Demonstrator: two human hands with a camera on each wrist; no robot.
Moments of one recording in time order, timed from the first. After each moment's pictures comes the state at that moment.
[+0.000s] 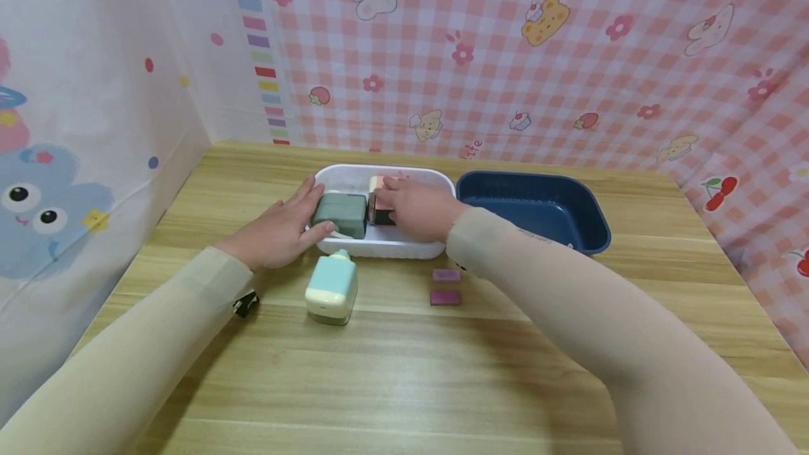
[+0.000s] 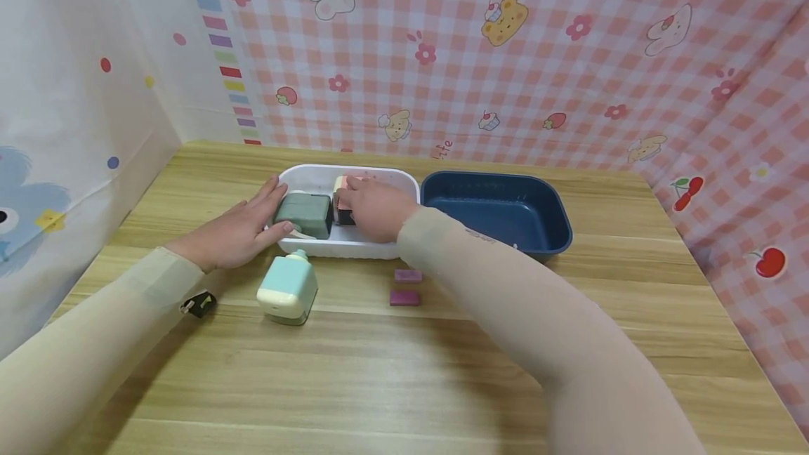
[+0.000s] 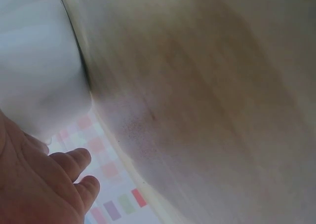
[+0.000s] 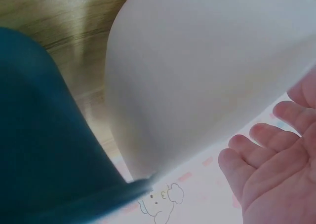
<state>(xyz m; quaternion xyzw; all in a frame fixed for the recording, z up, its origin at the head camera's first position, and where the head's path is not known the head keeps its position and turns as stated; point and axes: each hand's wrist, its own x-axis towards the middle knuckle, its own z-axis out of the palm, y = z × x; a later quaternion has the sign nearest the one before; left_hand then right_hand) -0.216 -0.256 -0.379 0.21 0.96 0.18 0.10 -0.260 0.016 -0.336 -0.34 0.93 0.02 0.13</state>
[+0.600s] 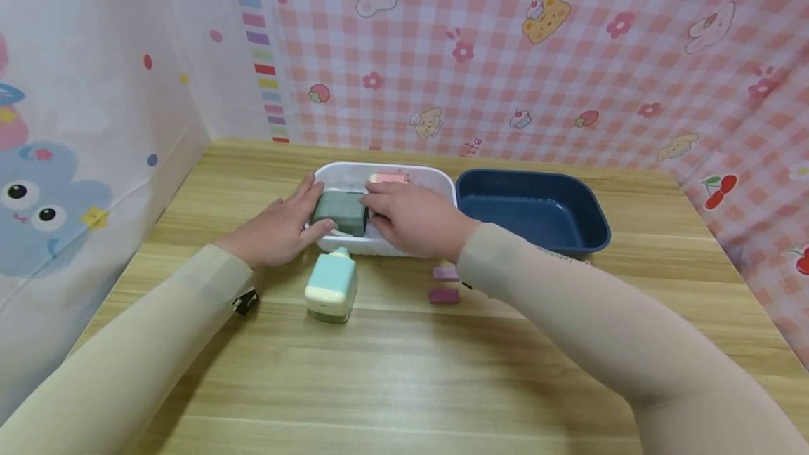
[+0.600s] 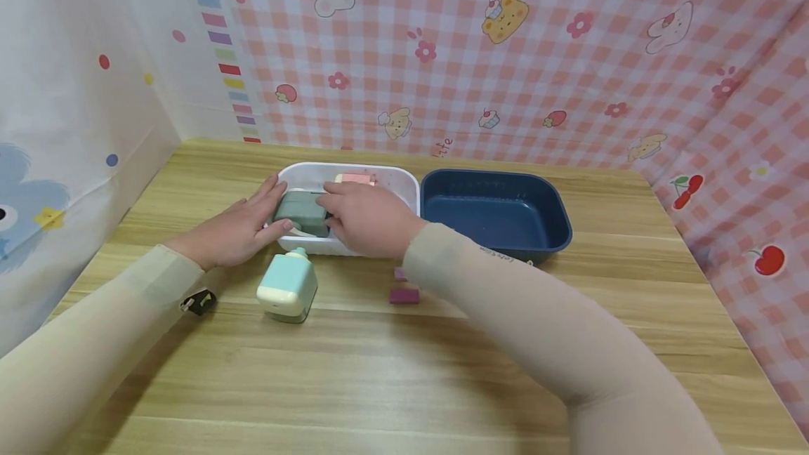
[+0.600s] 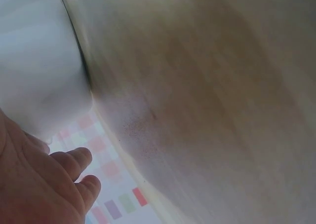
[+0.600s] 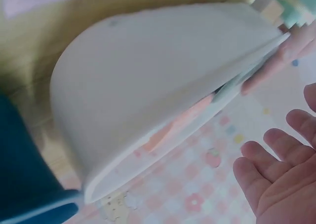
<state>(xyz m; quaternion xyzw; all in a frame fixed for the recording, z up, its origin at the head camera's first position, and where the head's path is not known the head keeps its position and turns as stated) -0.216 -0.256 -0.379 0.21 0.96 0.18 0.10 -0.220 0.014 -0.320 -0.41 0.91 -0.04 0.01</state>
